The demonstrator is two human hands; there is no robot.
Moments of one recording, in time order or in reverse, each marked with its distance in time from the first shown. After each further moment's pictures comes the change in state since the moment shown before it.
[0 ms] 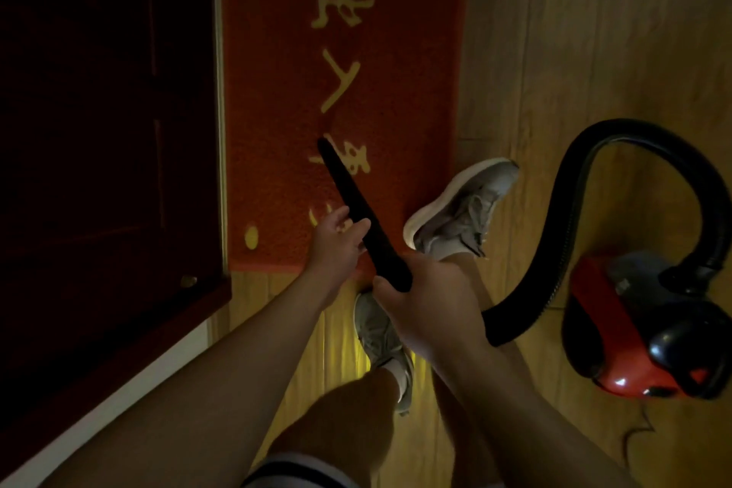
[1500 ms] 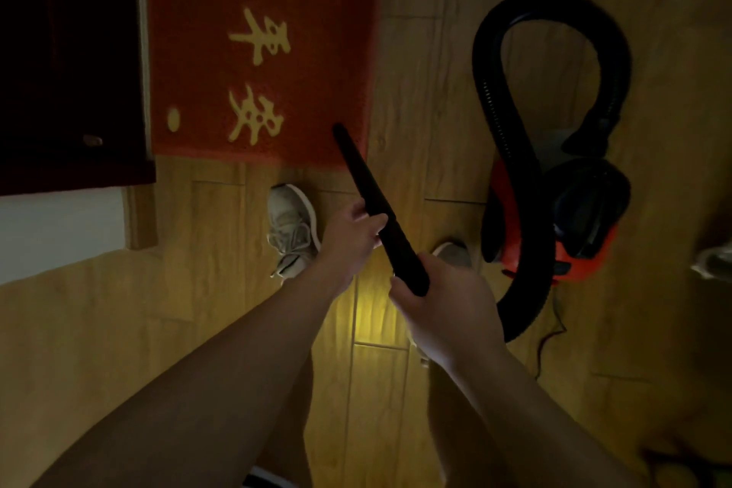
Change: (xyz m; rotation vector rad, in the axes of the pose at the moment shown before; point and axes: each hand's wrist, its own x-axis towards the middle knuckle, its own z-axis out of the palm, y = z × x) left_hand -0.168 -0.193 0.227 -0.048 -0.001 -0.093; right_hand -0.195 0.296 -0.022 0.042 -0.043 0.011
